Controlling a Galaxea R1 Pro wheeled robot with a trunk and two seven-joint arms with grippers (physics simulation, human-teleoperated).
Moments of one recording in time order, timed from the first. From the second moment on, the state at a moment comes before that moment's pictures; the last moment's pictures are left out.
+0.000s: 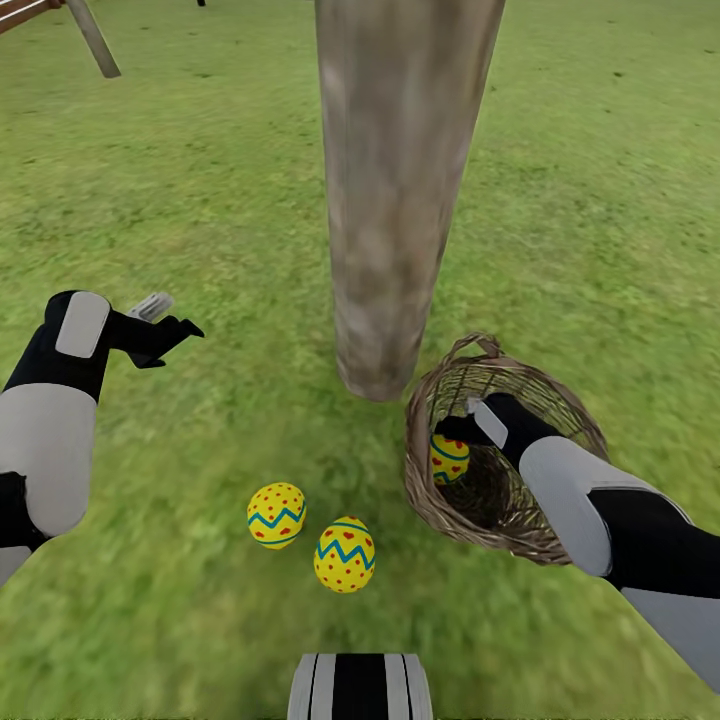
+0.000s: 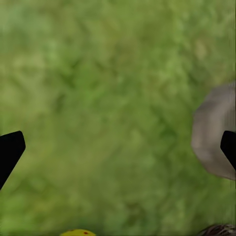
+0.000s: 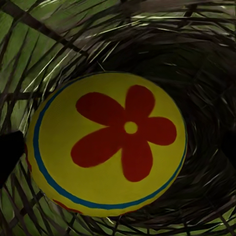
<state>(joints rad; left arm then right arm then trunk) -1.38 0.23 0.20 -0.71 0.76 1.01 0.45 -1.28 0.00 0.00 -0.19 -0.21 0.63 -0.08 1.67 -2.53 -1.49</state>
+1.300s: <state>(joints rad) -1.38 0.23 0.20 -0.71 0.76 1.01 0.45 -1.28 0.00 0.00 -0.19 -0.19 0.63 0.01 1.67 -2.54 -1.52</state>
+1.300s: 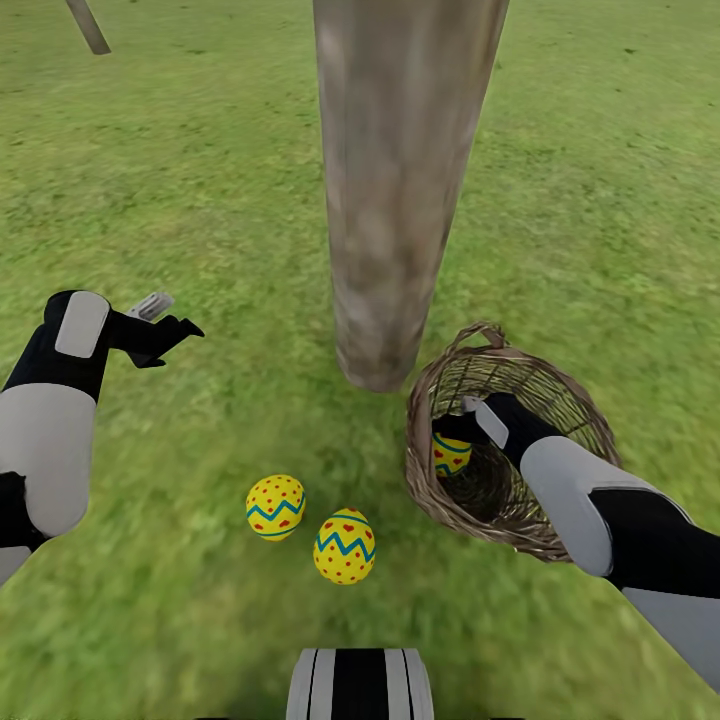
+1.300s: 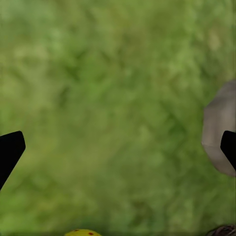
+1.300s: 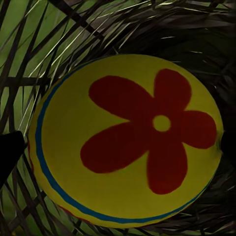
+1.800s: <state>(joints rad) -1.38 0.23 0.19 -0.71 0.76 1.01 0.45 -1.28 -0.01 0.00 -0.19 -0.19 0.63 0.01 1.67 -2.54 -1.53</state>
